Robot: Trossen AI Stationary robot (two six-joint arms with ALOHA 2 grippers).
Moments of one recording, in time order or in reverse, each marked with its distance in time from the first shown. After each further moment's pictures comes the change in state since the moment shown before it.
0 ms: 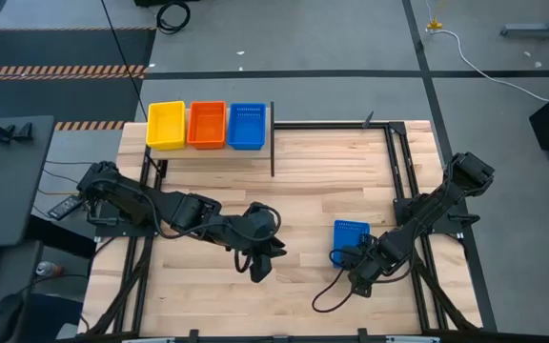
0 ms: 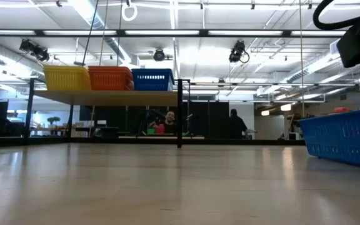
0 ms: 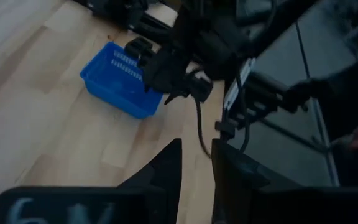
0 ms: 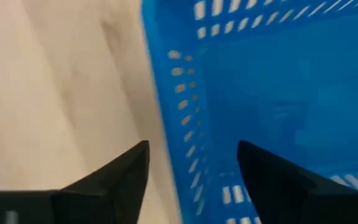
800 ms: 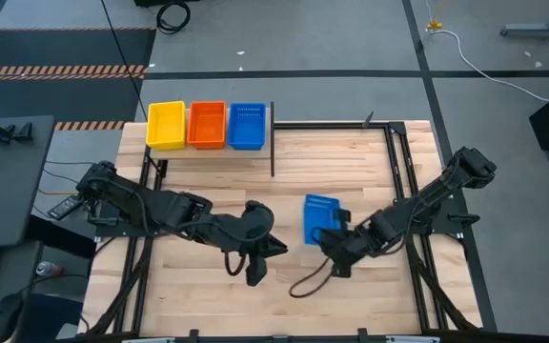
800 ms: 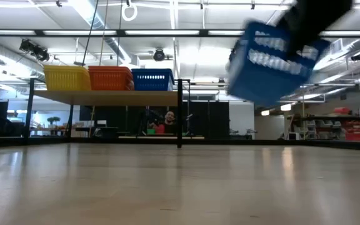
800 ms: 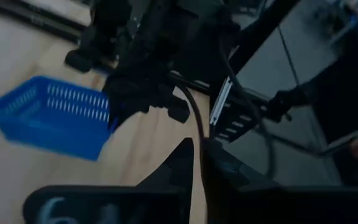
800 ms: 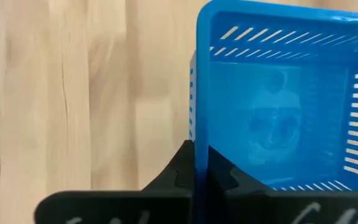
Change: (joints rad) left arm -0.039 0.000 0.103 -0.018 -0.052 0.064; right arm -0.181 -0.052 0.283 -0.131 0.270 -0.496
